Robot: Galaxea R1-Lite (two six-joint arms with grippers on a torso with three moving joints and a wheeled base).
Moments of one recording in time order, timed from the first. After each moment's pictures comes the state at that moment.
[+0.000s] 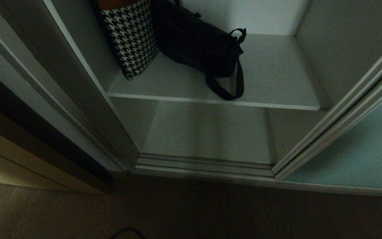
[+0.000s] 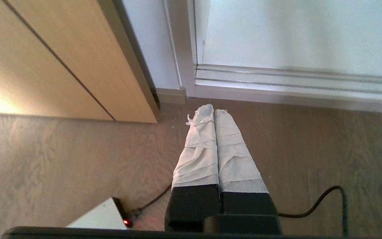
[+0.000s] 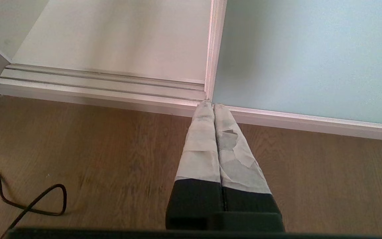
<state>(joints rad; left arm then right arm) 0.01 0.00 0.00 0.00 -0.02 0.04 0.00 0.00 0.00 0.00 -0.02 0.03</state>
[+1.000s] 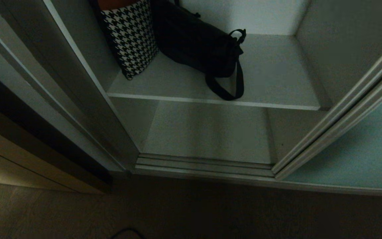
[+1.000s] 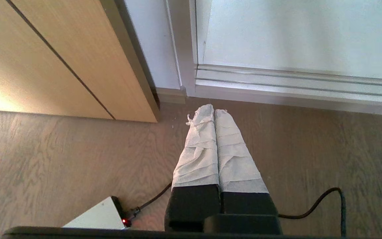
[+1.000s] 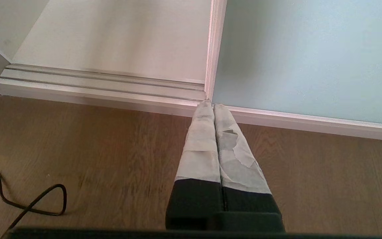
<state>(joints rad) 0.01 0.00 0.00 0.00 -0.01 0.04 0.00 0.00 0.00 0.00 -0.02 0.03</state>
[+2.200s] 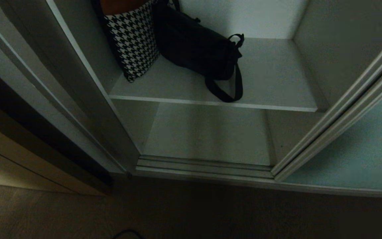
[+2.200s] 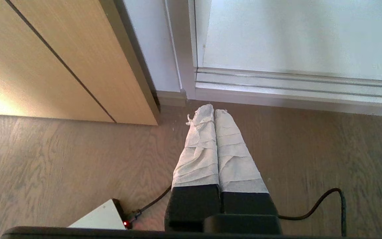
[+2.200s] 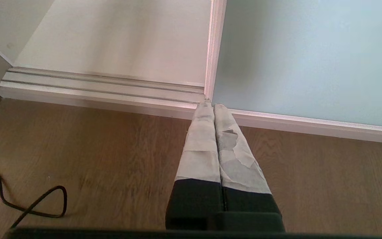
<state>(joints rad) 0.01 0.00 0.00 0.01 -0.02 0.04 0.00 0.00 0.00 0.00 -0.02 0.03</state>
